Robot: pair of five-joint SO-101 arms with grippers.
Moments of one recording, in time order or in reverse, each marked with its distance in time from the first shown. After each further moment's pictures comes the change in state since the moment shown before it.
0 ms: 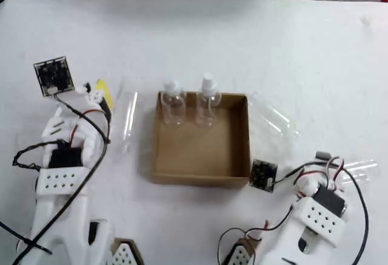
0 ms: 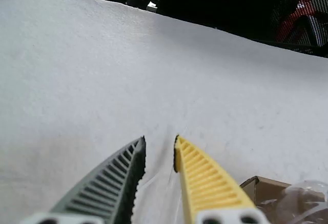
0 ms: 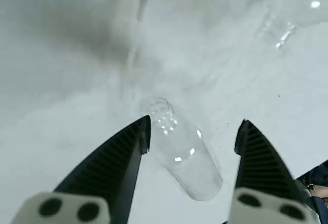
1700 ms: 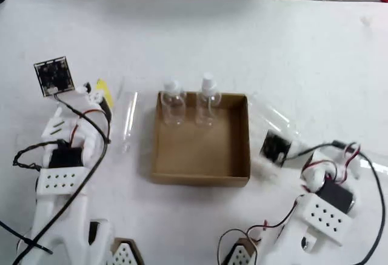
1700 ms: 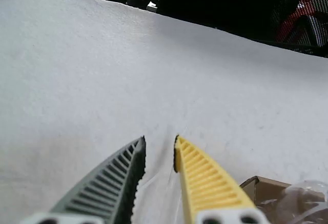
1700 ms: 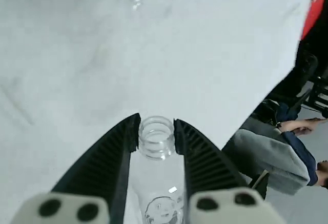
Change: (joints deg) left arm 0.0 0.0 0.0 0.0 0.0; right arm -3.1 0.0 -16.1 -1.4 -17.2
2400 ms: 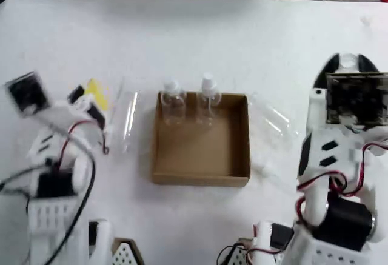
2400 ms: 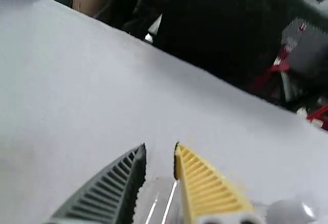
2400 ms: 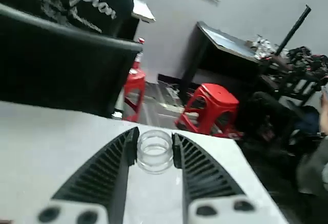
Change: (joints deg) left arm -0.2 -17.5 -1.5 14.0 10.1; right arm -17.8 -0.1 -43.0 5.3 -77.4
